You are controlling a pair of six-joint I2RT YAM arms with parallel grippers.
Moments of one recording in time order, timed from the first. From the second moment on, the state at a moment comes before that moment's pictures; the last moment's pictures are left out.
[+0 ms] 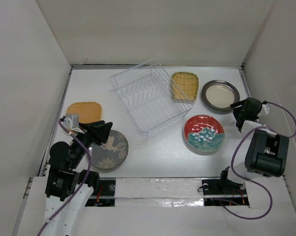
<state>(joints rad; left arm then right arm) -0.24 0.24 0.66 -0.38 0.23 -0.49 -0.32 1.44 0.67 0.24 0.17 0.87</state>
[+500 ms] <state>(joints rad) -0.26 0.23 0.66 -0.38 0.19 -0.49 -0.36 1.85 0.83 0.44 -0.16 1.05</state>
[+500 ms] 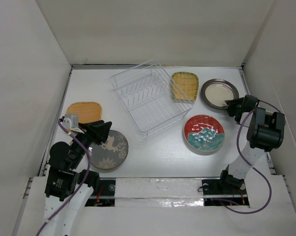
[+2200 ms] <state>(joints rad) -0.26 0.19 0.66 -0.39 0.15 -0.50 0.53 2.04 1.84 -0.01 0.50 -0.15</state>
